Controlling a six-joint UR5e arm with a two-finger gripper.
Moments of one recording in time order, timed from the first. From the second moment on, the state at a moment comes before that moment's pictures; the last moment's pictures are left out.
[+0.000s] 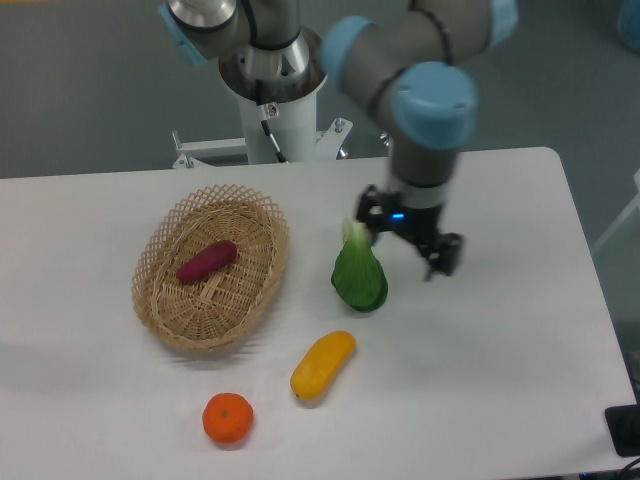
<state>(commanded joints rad) 2.70 -1.88 -1.55 -1.21 1.51 1.41</state>
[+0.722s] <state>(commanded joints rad) 2.73 -1.98 -1.44 -1.20 1.52 1.43</state>
